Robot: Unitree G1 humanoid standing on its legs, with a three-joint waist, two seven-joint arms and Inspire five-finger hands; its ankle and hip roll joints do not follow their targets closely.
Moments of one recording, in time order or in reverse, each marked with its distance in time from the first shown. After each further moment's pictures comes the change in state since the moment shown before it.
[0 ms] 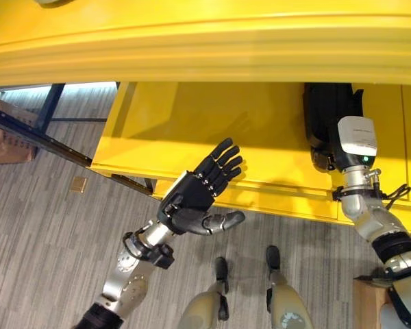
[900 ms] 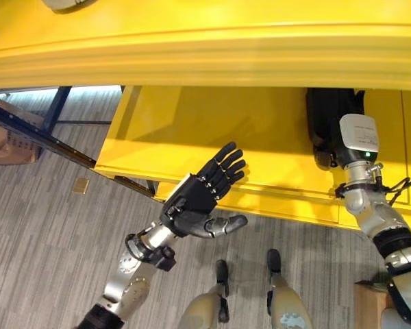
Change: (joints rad) left arm 0.004 0.000 -0.017 -0.001 0.001 0.017 -0.005; right arm -0.027 0.001 -0.017 -0.017 0.001 0.033 0.133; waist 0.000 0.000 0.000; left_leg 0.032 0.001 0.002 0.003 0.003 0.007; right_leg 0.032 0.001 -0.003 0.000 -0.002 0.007
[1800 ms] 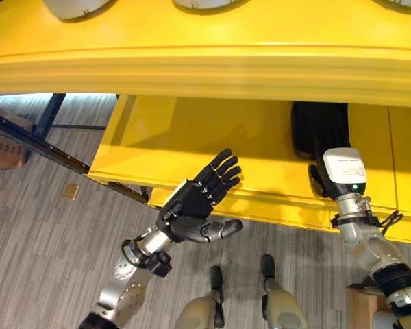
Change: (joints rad) left arm 0.061 -0.002 0.040 -0.018 0.008 0.020 -0.018; right arm 0.298 0.023 -0.062 -0.231 -0.232 0.022 -0.086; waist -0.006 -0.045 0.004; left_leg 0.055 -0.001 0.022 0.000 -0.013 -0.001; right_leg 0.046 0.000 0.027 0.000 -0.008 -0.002
